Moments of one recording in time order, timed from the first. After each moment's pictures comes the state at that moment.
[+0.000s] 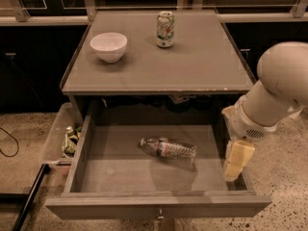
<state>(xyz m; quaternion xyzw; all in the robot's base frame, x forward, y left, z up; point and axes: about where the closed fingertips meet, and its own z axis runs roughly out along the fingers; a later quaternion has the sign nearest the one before) 0.442 -0.205 0.779 -0.61 0.79 0.03 0.12</state>
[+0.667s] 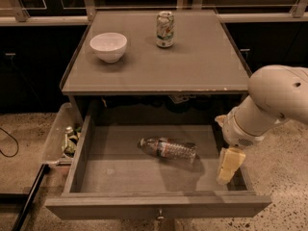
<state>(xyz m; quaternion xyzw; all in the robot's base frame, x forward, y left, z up) 0.456 -0.203 0.730 -0.61 0.78 0.05 0.13</state>
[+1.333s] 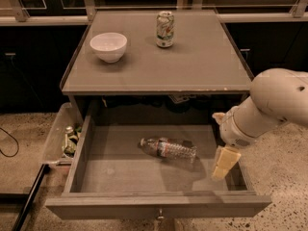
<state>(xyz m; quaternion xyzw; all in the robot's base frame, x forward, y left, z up) 0.464 -0.193 0.732 -0.61 0.77 0.05 0.17</state>
